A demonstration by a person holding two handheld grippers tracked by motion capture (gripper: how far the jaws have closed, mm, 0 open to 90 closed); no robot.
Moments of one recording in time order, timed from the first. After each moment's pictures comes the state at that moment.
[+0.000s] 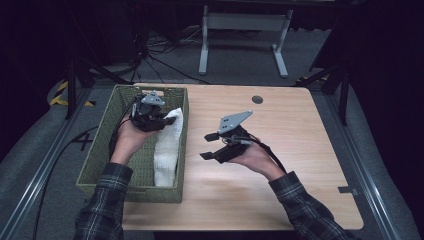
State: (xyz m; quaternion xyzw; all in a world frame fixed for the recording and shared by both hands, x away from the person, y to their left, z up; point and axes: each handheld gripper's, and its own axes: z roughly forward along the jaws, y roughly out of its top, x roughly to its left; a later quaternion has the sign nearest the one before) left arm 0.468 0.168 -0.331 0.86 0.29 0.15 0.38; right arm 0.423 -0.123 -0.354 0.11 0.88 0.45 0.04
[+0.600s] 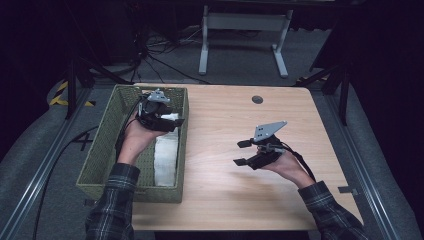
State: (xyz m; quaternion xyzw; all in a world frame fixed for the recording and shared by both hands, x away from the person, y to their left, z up) left arm 0.463 0.147 -0.329 0.85 0.32 0.14 0.40; right arm 0.420 -0.213 -0.387 0.15 0.89 0.43 0.05
